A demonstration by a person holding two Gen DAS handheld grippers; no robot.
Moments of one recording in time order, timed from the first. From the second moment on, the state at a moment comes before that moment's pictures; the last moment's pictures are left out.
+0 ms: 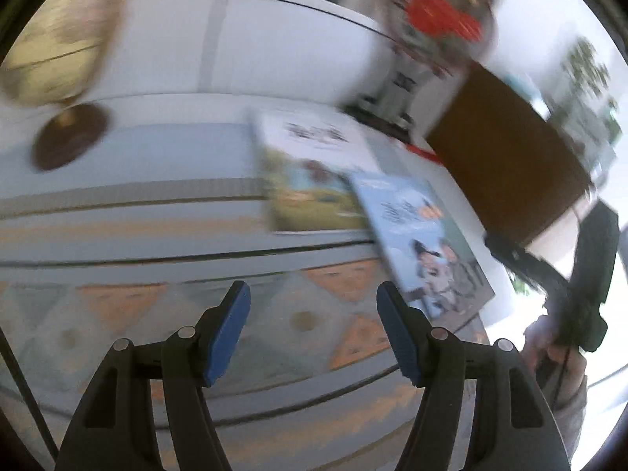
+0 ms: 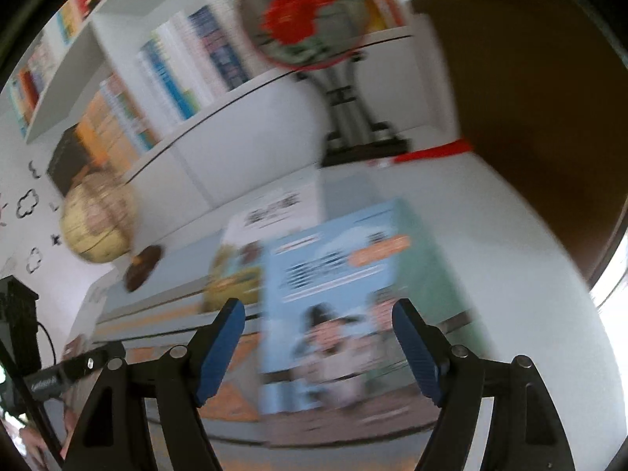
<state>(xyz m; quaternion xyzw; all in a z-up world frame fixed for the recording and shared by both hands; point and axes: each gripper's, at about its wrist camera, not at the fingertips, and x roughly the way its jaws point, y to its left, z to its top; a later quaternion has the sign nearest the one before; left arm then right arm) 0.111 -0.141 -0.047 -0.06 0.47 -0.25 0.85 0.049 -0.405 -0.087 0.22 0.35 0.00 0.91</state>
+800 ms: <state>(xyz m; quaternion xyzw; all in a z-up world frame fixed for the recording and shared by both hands) 0.119 -0.230 -0.086 -0.02 0.51 -0.32 0.80 0.076 -0.397 -0.124 0.20 0.42 0.07 0.88</state>
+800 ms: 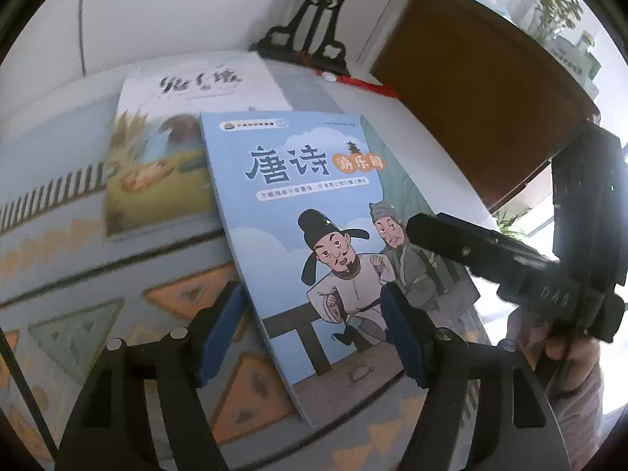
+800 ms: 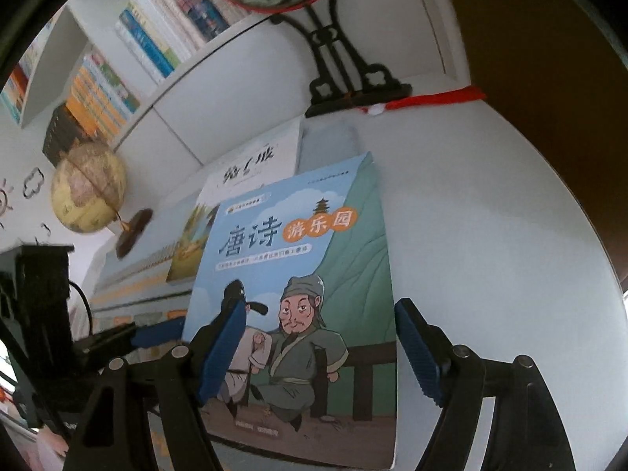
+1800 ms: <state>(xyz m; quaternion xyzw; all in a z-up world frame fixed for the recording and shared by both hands) 0.047 -0.016 -0.093 -0.03 0.47 -0.20 0.86 0.038 -0.194 -0.129 0.19 0.42 0.22 0.86</state>
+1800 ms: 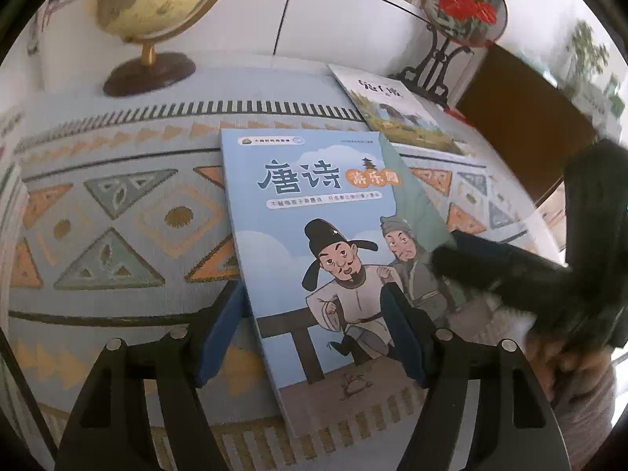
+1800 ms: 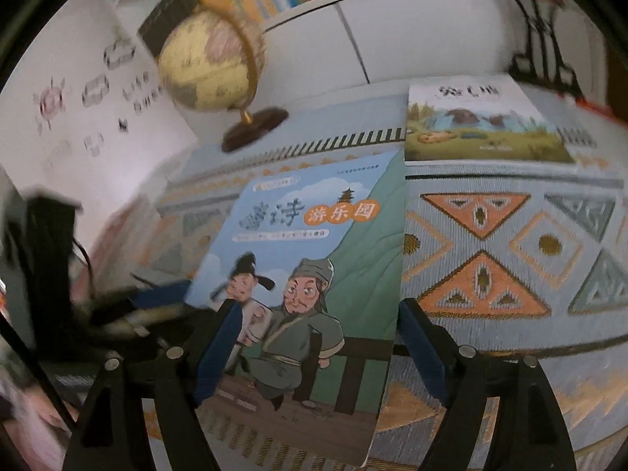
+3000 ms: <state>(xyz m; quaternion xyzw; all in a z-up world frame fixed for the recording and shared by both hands) 0.041 -0.010 -0.095 -0.01 0.44 -0.21 0.87 0.019 -0.196 -0.132 0.24 0.43 0.26 0.83</state>
